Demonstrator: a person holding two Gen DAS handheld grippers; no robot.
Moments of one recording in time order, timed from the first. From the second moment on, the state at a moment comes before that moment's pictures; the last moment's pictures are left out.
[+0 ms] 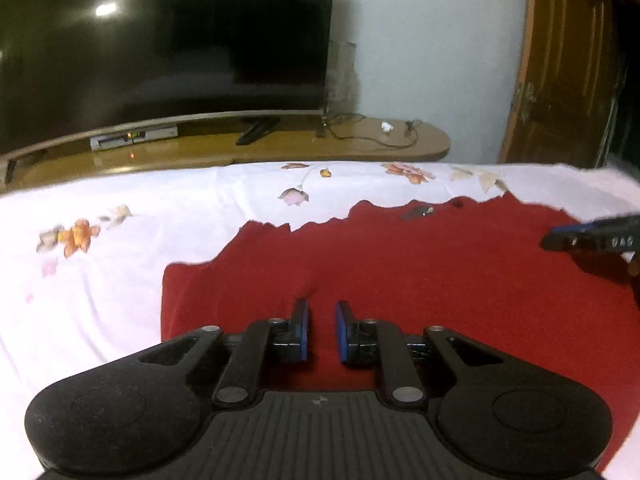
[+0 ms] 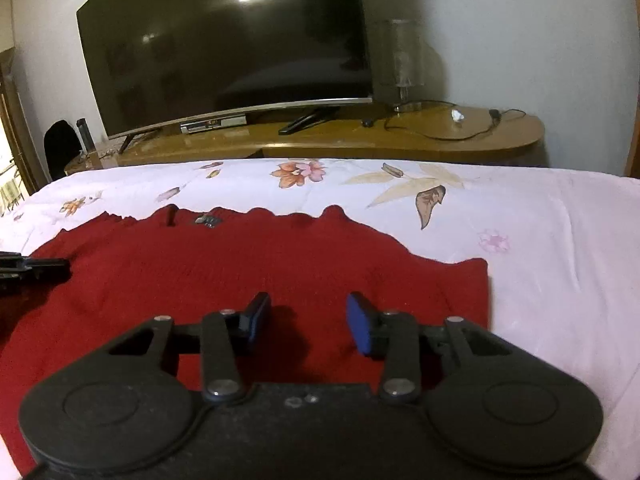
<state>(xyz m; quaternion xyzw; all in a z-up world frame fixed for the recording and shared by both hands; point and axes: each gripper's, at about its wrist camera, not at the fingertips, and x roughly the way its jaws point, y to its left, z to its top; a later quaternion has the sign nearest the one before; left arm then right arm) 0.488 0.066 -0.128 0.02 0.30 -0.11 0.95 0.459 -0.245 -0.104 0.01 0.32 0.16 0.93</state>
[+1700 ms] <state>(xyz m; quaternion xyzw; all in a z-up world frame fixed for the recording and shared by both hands) 0.375 -0.014 -0.135 0.07 0.30 -0.12 0.95 0.340 -0.156 -0.113 -0.12 0.32 0.25 0.91</state>
